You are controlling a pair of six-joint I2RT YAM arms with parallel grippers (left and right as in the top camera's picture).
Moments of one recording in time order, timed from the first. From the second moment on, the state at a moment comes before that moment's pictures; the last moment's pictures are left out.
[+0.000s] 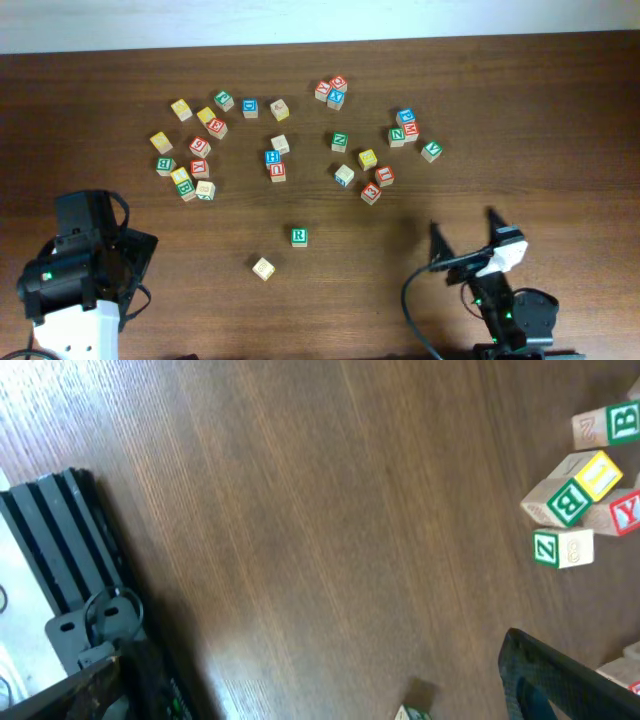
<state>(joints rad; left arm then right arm) 0.26 1.04 1.10 -1.39 -0.21 -0.98 -0.04 0.01 0.01 -0.04 -0.42 0.24</state>
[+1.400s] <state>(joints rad) 0.26 1.04 1.10 -1.41 -0.20 -0.98 0.62 1.01 0.90 -0.57 -0.62 0.22</state>
